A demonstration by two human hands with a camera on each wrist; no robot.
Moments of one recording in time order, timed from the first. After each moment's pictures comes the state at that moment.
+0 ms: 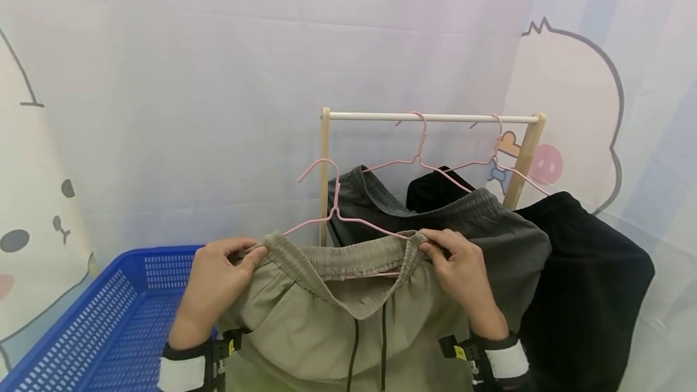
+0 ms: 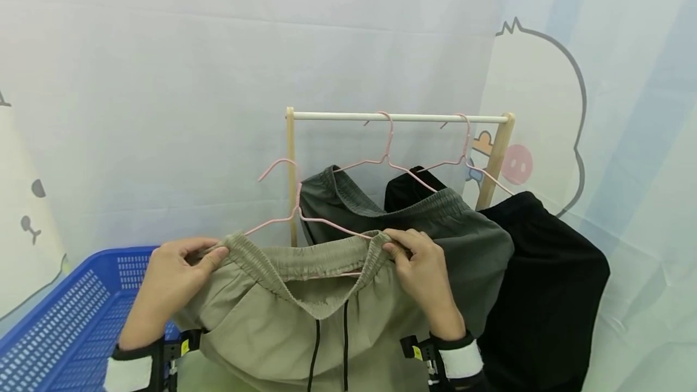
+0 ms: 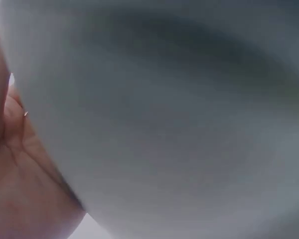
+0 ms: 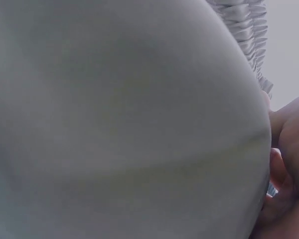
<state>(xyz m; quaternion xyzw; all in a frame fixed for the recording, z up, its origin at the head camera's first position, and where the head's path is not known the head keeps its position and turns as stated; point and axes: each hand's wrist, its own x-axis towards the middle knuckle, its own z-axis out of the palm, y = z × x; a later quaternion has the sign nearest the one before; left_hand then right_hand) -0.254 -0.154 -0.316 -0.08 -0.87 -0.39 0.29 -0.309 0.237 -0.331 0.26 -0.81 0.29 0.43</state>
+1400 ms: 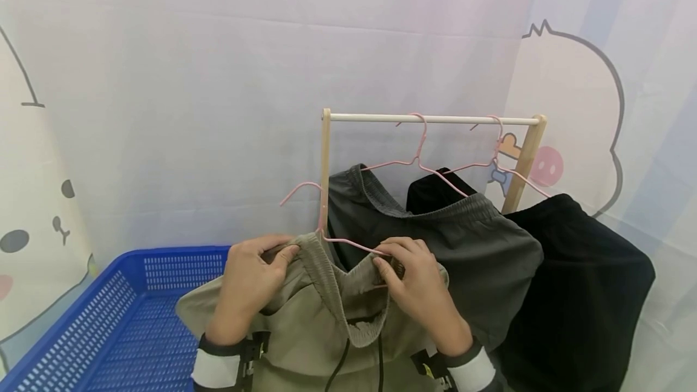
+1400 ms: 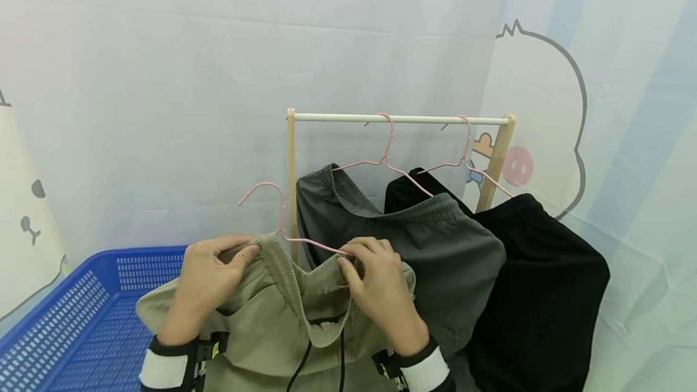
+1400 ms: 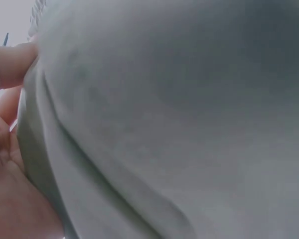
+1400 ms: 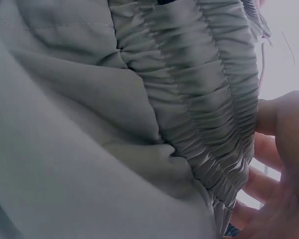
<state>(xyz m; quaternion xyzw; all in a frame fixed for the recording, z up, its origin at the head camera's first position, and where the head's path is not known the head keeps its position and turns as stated) -0.265 -0.111 -0.320 -0.13 -0.82 -0.41 0.37 -0.294 0.174 -0.339 0.27 -0.85 0.26 0.37</state>
